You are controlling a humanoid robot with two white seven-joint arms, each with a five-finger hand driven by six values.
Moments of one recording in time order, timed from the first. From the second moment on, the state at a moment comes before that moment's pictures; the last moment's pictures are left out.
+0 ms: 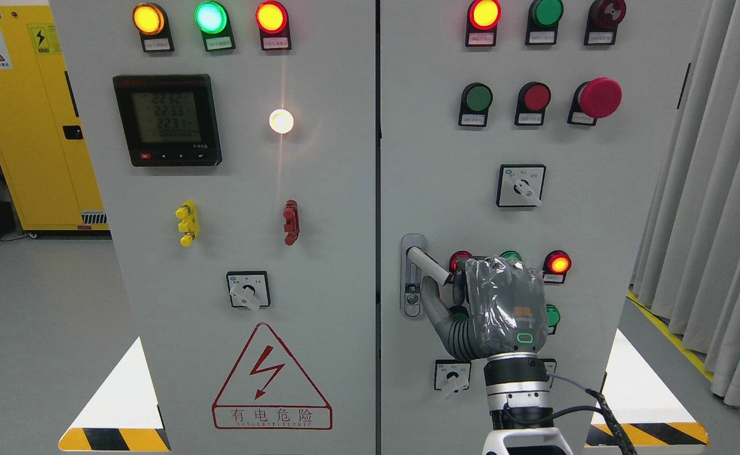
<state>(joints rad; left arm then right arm) -0.04 -0.11 -0.09 -0.04 0.15 -0.05 -0.03 -0.48 0.12 0.23 -1.77 1.34 0.21 -0.06</state>
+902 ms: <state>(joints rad) -0.04 -0.11 -0.09 -0.04 0.15 -0.05 -0.03 -0.49 0.12 0.22 -1.78 1.34 0.21 -0.06</state>
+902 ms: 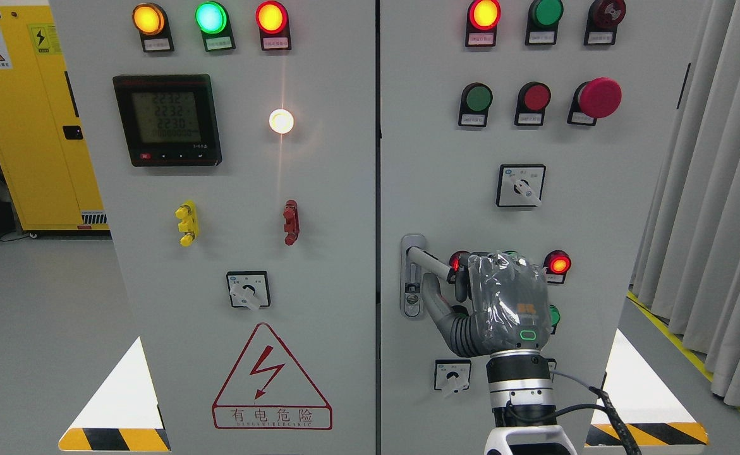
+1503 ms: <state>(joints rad) -0.04 -0.11 -0.09 -0.04 0.15 -0.05 -0.03 -0.50 0.12 0.22 -1.78 1.34 0.21 -0.05</state>
